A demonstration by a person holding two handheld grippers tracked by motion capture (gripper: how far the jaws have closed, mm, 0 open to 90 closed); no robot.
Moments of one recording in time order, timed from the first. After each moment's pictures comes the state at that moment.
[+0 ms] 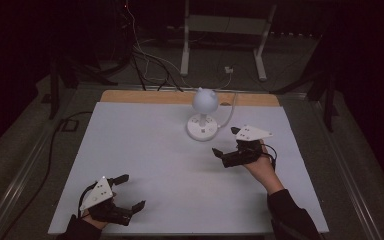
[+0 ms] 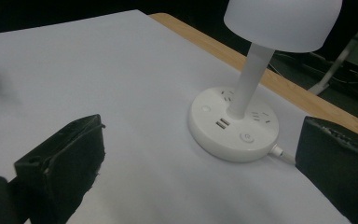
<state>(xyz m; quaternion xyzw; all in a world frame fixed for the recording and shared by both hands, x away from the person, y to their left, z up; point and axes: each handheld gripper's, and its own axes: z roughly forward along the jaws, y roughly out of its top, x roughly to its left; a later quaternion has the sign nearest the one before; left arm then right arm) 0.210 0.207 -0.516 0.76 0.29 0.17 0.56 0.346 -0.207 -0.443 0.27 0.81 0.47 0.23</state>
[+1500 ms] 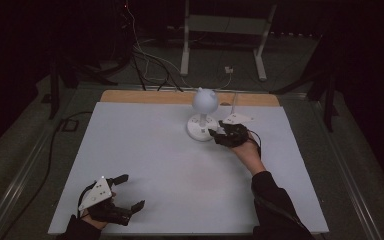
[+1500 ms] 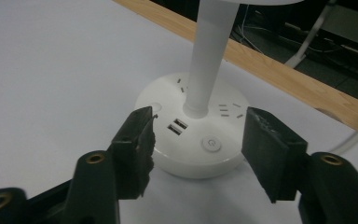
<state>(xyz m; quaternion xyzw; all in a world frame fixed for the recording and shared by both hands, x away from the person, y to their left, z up) 0.210 0.208 -0.516 0.76 0.29 0.16 0.56 0.416 -0.189 -0.478 0.34 0.80 0.43 0.24</state>
